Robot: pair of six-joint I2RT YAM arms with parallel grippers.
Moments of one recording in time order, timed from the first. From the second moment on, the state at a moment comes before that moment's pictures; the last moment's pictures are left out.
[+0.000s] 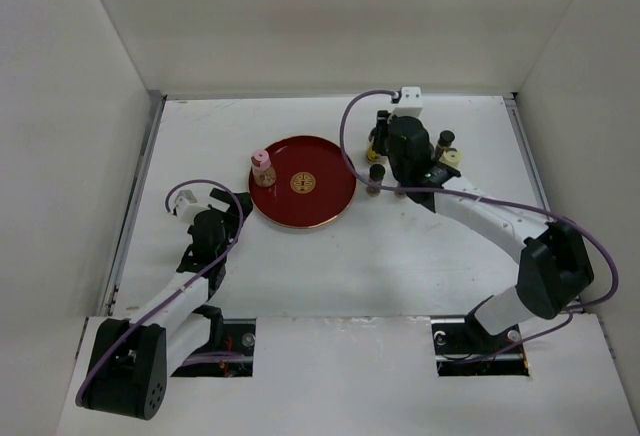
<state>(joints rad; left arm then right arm) -0.18 0.95 0.17 0.42 -0.26 -1.02 0.59 1.51 1.12 0.14 0.52 0.21</state>
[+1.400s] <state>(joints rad) -0.18 0.97 0.17 0.43 -0.26 -1.03 0.86 2.26 1.80 0.32 0.41 0.20</state>
